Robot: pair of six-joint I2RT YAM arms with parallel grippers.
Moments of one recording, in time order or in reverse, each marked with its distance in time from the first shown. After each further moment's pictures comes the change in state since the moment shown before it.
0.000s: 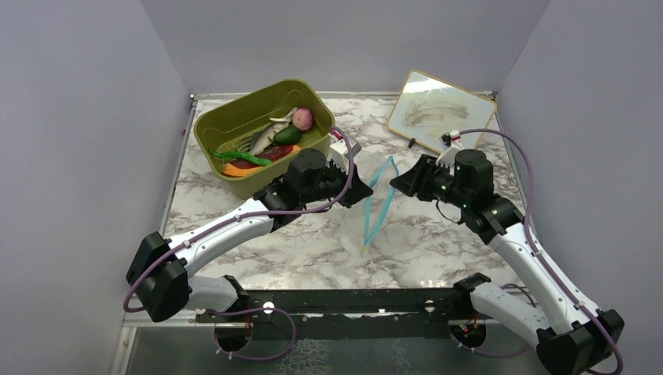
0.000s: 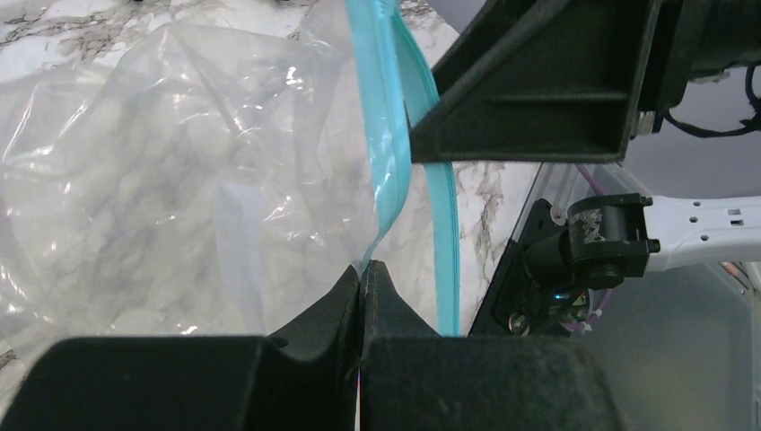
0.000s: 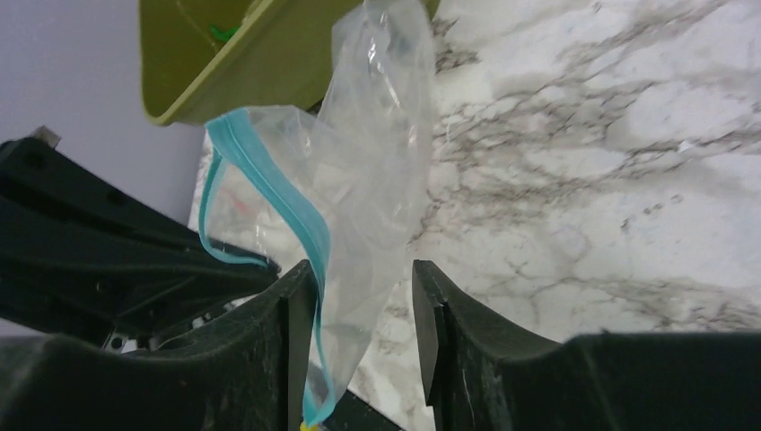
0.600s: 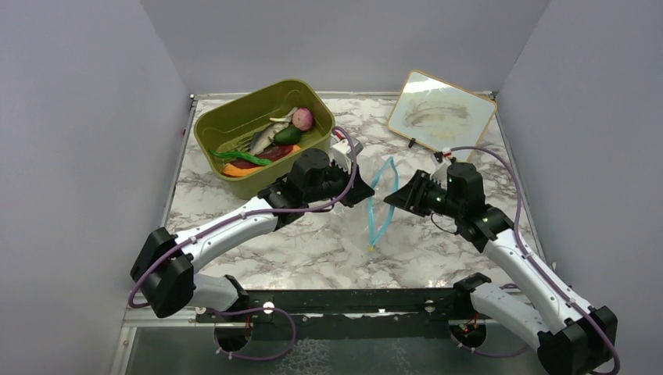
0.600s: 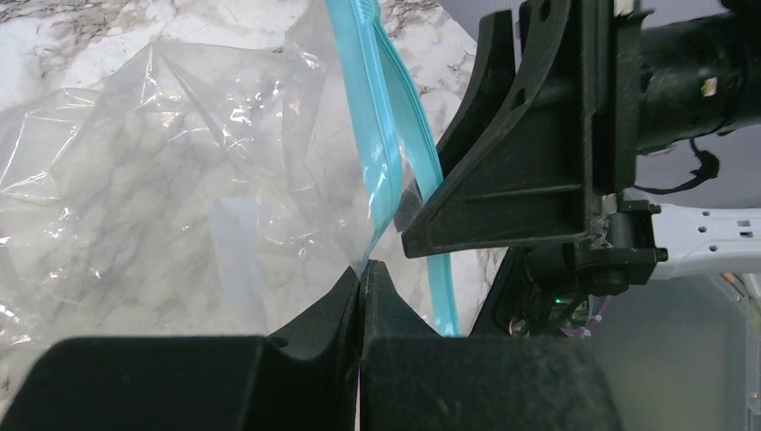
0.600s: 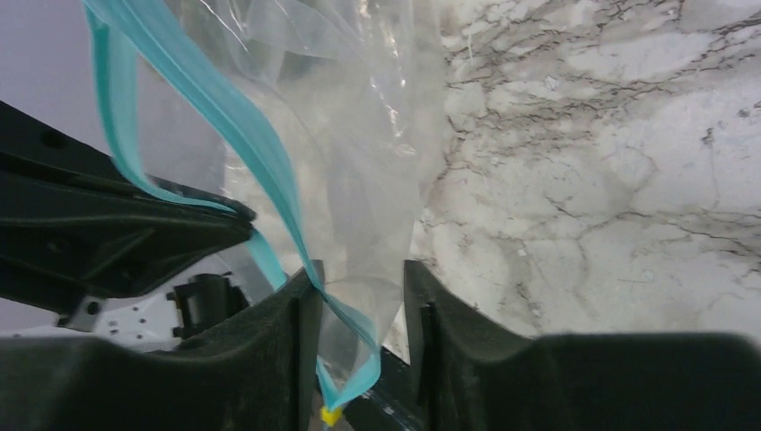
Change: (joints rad) left arm 0.000 0.035 0.000 0.010 -0.007 -0.027; right arm 0.000 -0.042 -0.181 0.082 -0.148 0.173
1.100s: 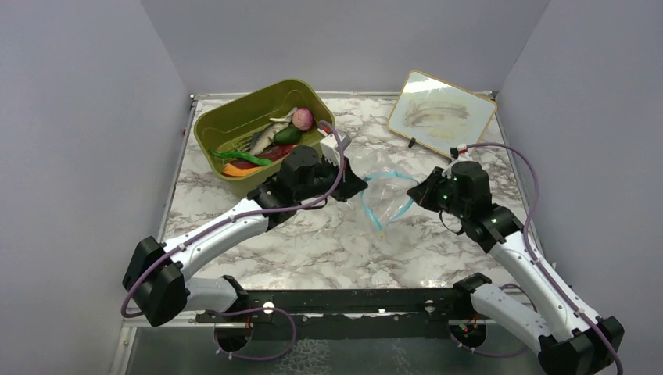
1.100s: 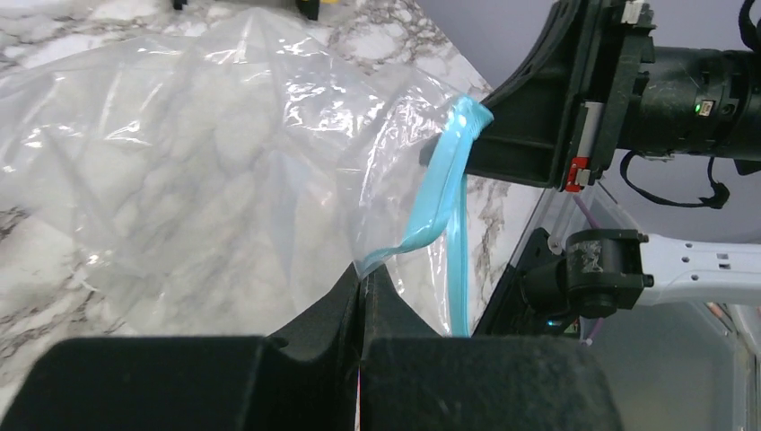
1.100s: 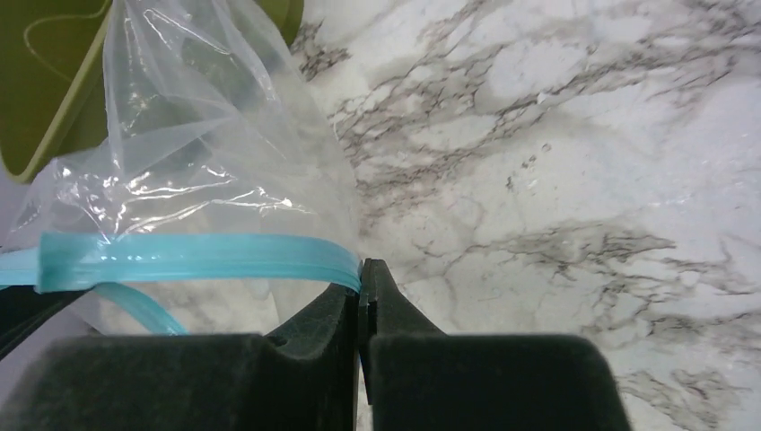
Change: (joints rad) left arm 0.030 -0.045 -0.007 -0.010 -0.031 -0.041; right arm 0.000 -0.032 0.044 -0.144 0.323 -0.103
